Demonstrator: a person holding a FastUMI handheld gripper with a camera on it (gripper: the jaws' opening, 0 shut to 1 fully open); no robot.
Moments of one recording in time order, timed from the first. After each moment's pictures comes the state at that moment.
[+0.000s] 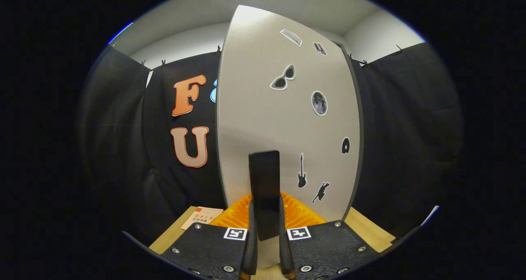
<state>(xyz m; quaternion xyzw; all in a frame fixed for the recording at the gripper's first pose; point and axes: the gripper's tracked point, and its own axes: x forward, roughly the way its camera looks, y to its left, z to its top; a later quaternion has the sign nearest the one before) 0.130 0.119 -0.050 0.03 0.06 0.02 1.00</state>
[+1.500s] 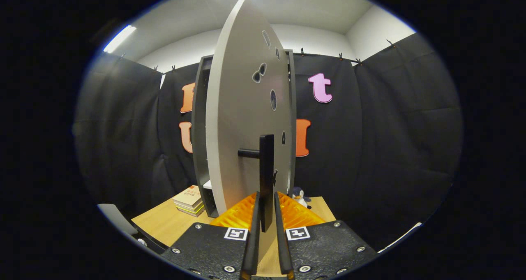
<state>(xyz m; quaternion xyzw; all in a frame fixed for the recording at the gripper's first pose) -0.009 -0.135 -0.069 0.02 0.06 0.09 0.99</state>
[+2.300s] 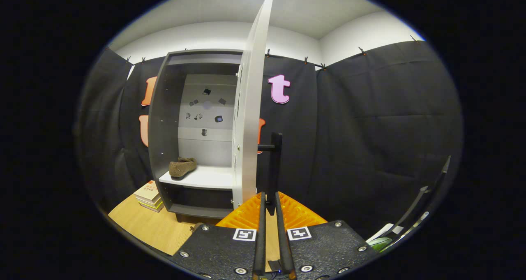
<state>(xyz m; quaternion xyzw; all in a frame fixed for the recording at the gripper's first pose) -0.035 -0.227 -0.068 -0.02 0.07 -0.08 0.99</state>
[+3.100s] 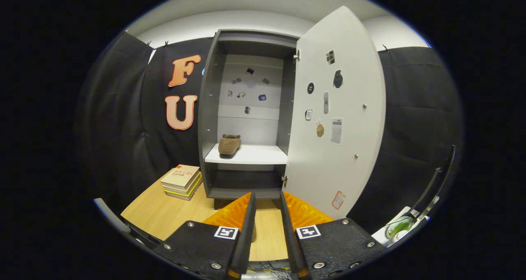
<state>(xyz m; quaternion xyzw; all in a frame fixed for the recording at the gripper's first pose) -0.067 -0.006 -0.143 -0.03 0.13 -0.01 0.99</state>
